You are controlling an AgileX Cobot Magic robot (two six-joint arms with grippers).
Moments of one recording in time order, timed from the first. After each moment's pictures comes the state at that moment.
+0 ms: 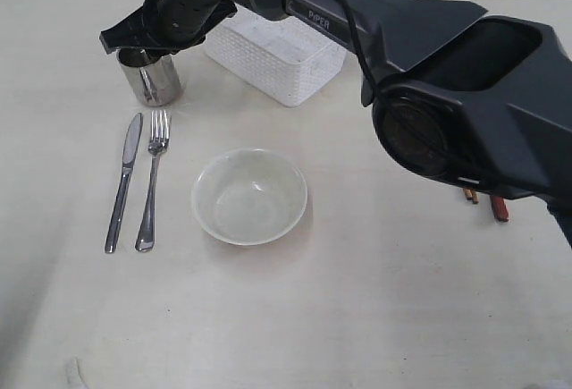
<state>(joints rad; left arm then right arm) -0.22 0.00 0.00 -0.17 0.34 0.11 0.77 2.53 -2.33 0.07 0.78 0.08</state>
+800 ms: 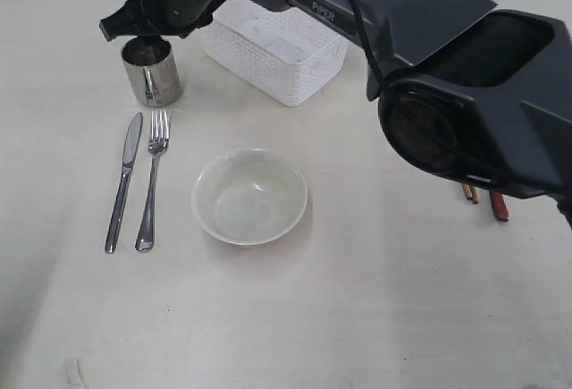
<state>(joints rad) -0.22 0.00 0.00 -0.17 0.34 0.11 0.77 2.50 -2.33 0.00 0.75 0.09</state>
